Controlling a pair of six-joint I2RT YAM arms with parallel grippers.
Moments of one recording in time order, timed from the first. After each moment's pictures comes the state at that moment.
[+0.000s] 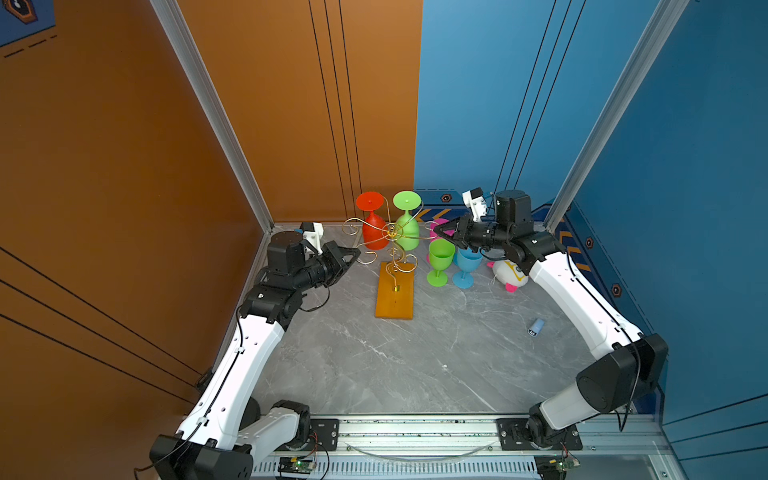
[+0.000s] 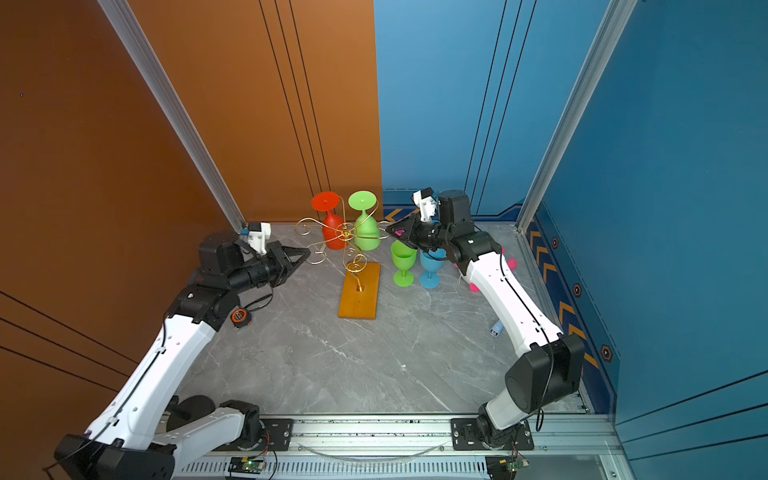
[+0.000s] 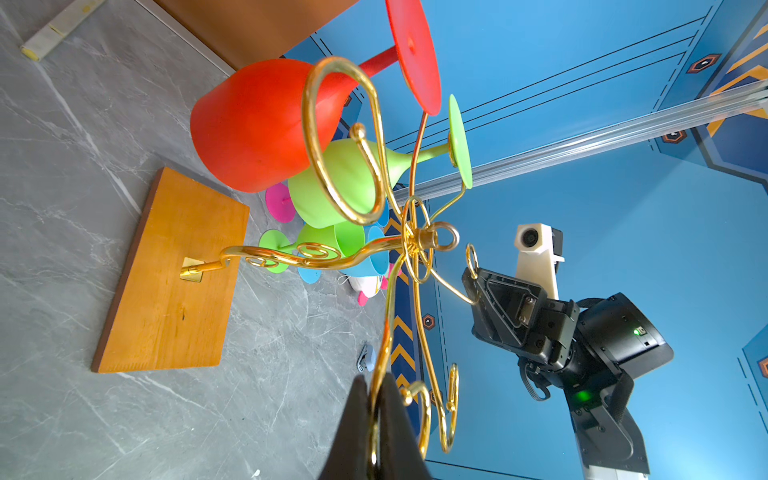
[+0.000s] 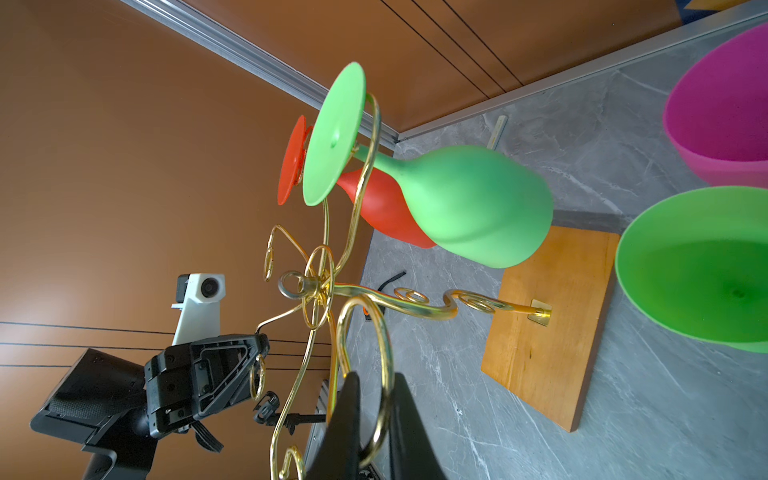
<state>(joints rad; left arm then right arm) -0.19 1.09 1.16 -0.41 0.52 -0.99 0.35 1.56 1.59 -0.45 -0.65 0.77</state>
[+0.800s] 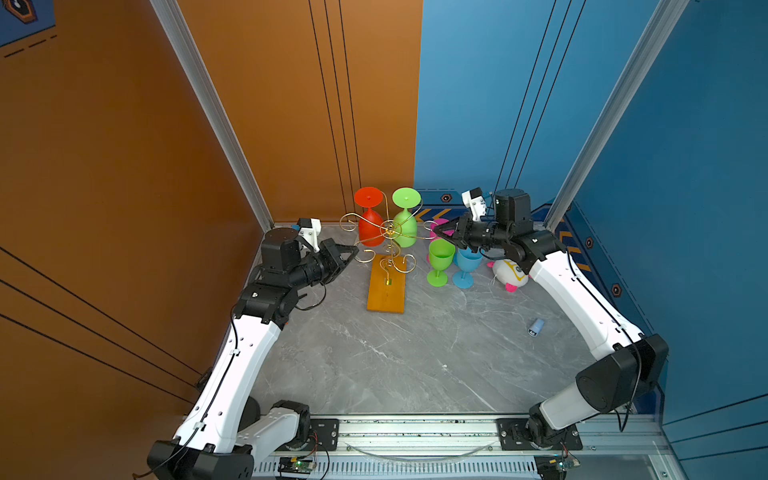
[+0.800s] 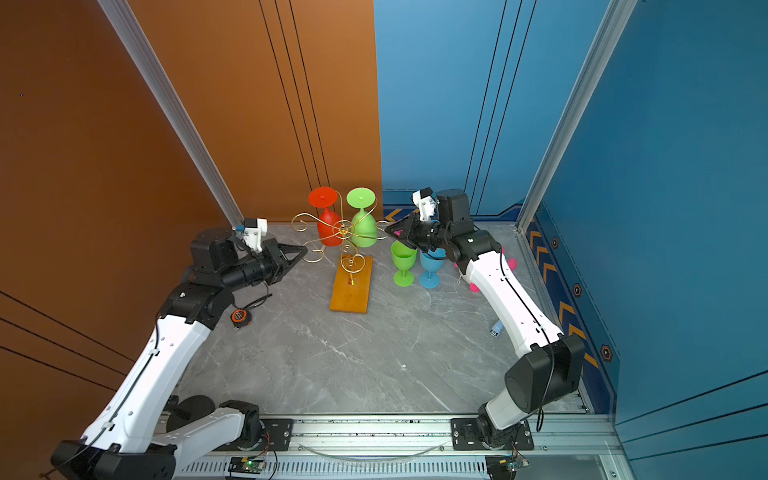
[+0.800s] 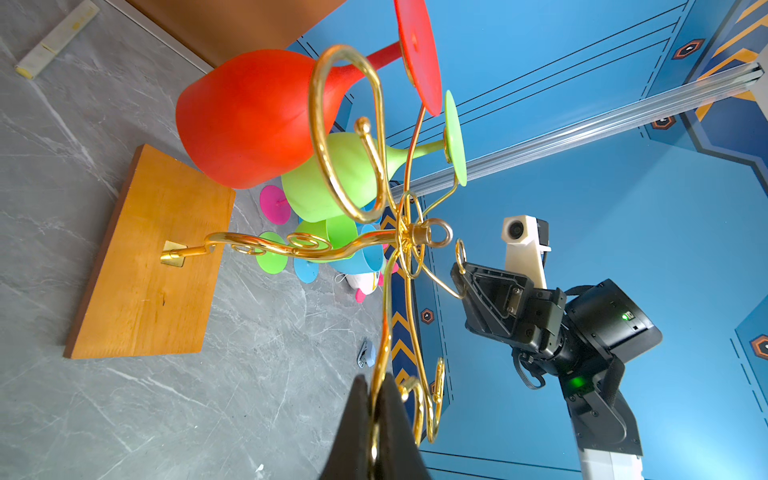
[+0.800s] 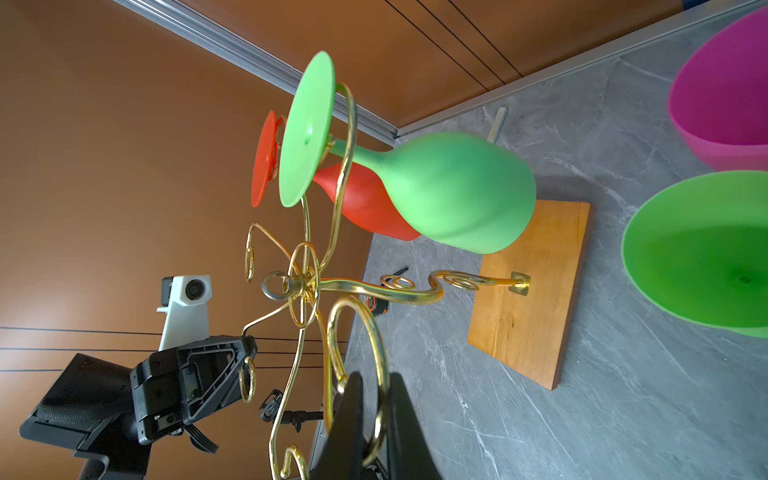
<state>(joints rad) -0.18 1.07 1.20 -0.46 0.55 -0.96 0.36 1.55 1.61 -0.49 -0.64 0.79</state>
